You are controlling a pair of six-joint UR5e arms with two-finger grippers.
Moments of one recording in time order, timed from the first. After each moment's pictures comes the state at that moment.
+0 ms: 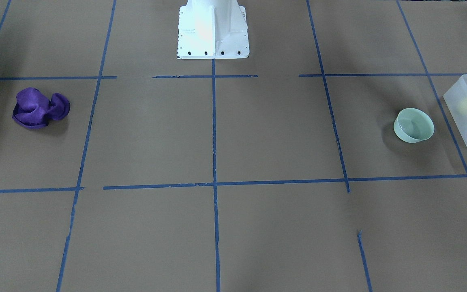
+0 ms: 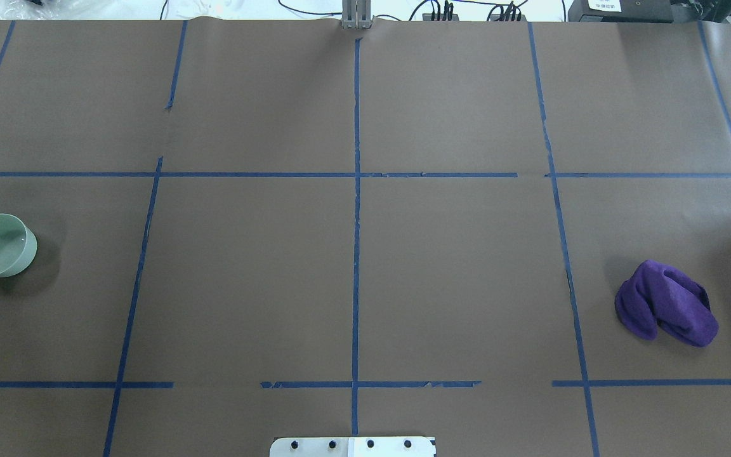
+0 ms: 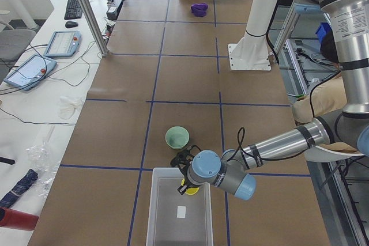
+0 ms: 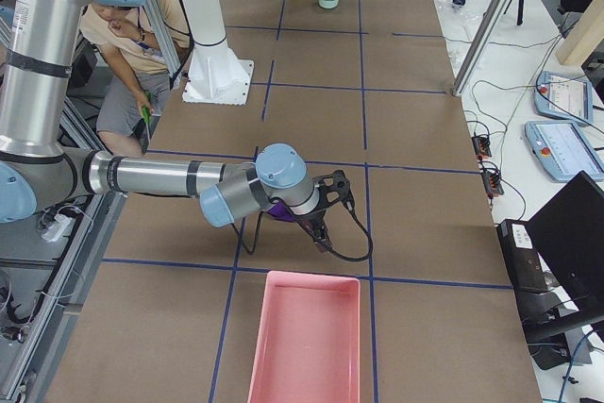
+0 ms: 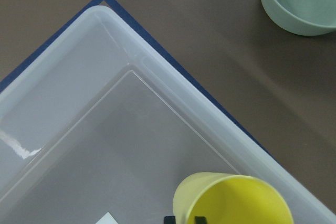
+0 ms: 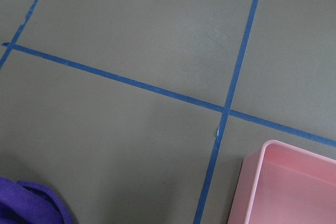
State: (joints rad) left arm -1.47 -1.27 -1.42 -2.43 -2.38 0.39; right arm 1.55 -1.85 1.83 -1.08 2.37 0.05
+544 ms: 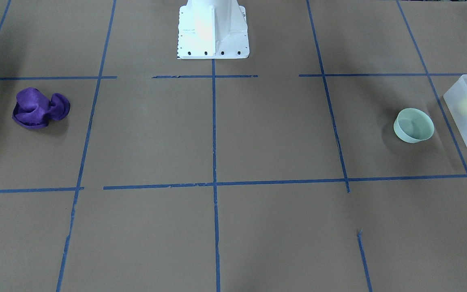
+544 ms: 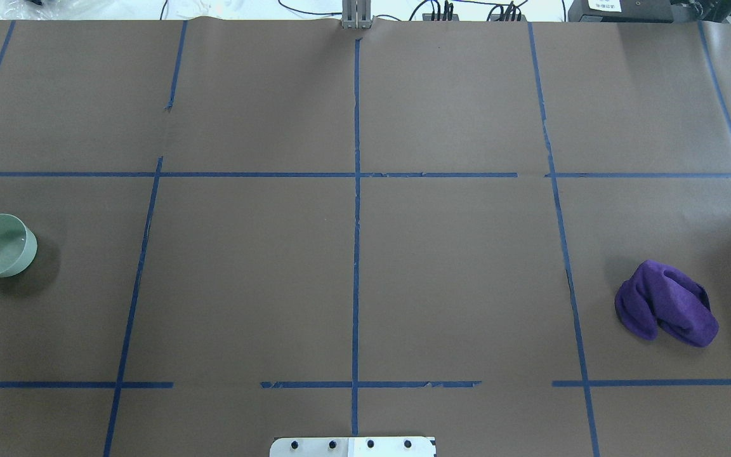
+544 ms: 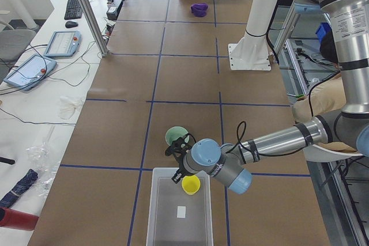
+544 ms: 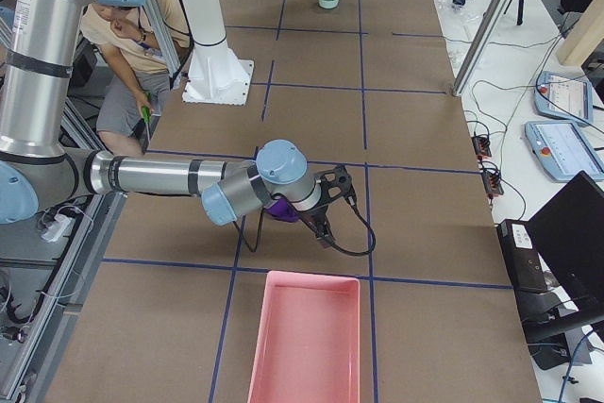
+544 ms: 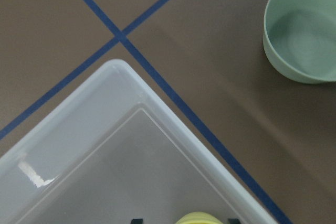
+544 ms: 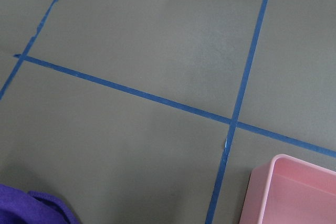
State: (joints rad) left arm -1.47 -1.28 -1.52 -2.48 -2.37 0.20; right arm 1.53 -1.85 1.86 -1.05 2.38 0.13
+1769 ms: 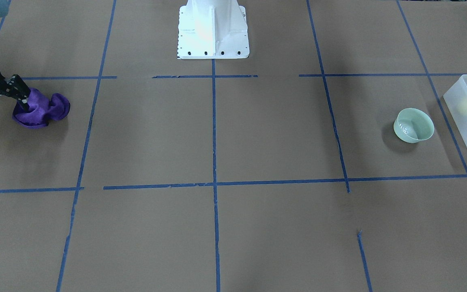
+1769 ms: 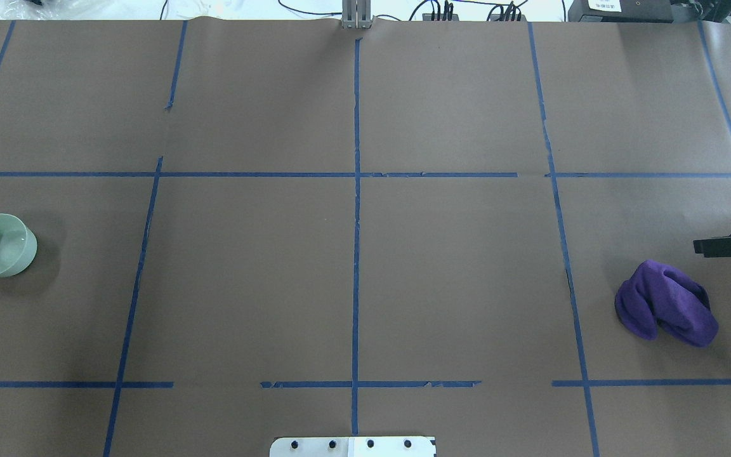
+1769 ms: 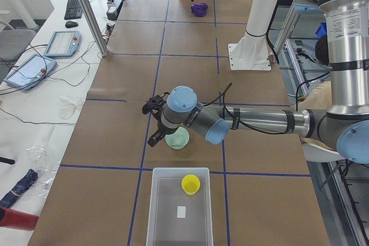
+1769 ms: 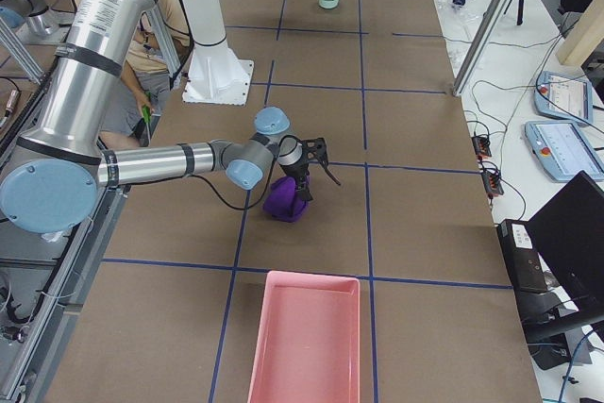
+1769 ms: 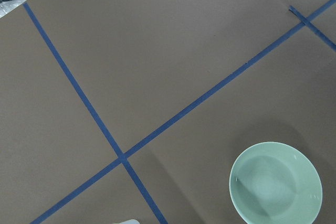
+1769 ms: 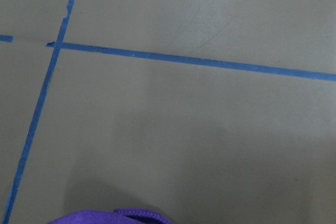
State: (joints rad) left arm -1.49 -1.39 -1.78 -2.11 -2.36 0.19; right arm 0.76 -1.93 1.97 -0.79 1.80 0.88
